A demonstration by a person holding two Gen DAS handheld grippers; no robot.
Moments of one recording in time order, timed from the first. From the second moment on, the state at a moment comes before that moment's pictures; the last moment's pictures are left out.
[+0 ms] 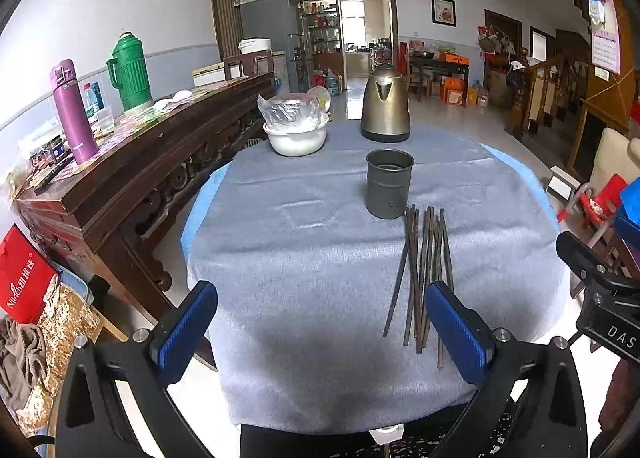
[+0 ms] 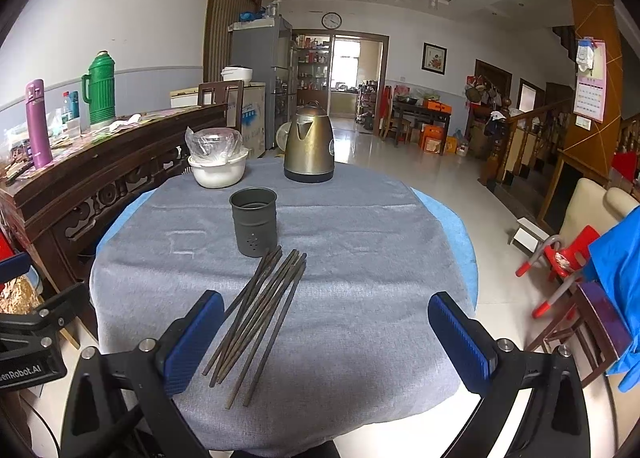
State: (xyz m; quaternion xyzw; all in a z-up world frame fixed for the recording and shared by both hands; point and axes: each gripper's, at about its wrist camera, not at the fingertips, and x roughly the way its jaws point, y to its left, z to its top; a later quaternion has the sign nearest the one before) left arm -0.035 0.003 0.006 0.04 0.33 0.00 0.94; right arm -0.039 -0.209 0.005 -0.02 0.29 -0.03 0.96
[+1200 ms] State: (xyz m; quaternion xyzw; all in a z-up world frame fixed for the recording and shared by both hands) left arm -0.033 0.011 -0.005 0.02 0.35 0.00 0.94; right arm -0.036 -0.208 -0.004 -0.02 0.30 -0.04 0.95
